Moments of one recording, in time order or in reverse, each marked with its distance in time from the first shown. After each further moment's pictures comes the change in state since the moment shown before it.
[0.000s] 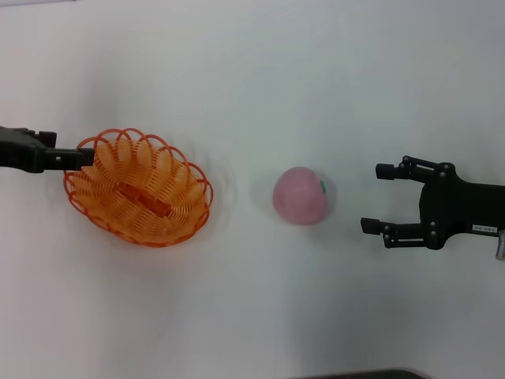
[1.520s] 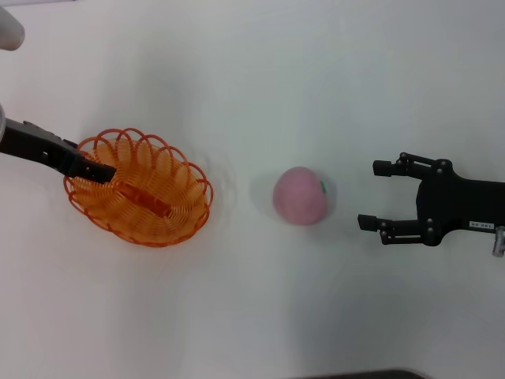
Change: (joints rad) left arm -0.130 -0.017 0.265 -0.037 0.252 -0.123 -0.194; right arm 0.009 0.003 0.001 -0.001 0.000 0.005 0.002
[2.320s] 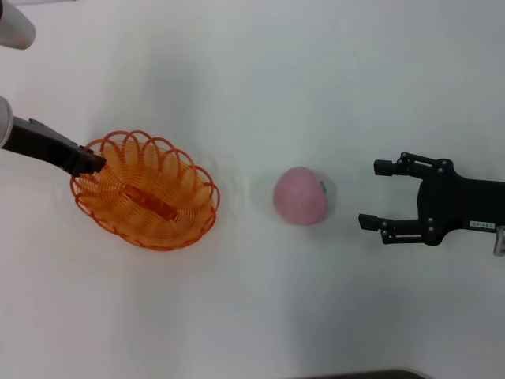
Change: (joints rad) left arm -0.010 -0.013 0.014 0.011 0.023 0.000 -0.005; right arm 0.000 -0.001 0.001 0.000 0.000 0.000 0.000
